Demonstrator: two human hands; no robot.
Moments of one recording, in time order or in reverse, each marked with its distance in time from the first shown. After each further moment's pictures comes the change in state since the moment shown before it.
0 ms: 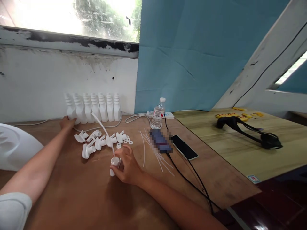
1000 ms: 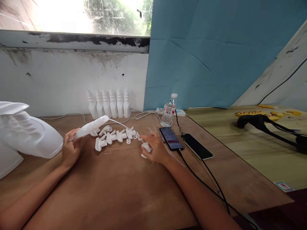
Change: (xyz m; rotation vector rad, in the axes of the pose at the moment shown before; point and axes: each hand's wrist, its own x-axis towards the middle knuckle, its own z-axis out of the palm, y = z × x) left_hand -0.166 0.037 -0.088 0.062 0.008 0.323; right_hand 0.008 0.043 -0.064 -0.133 -0.059 0.061
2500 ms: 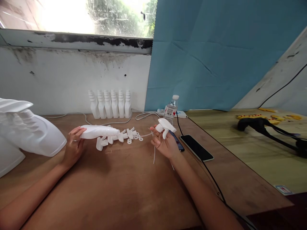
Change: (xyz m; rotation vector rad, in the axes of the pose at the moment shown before) left_hand 0.004 -0.003 -0.003 0.026 -0.053 0.294; right_hand 0.013 0.010 -0.024 1.599 0.211 0.722
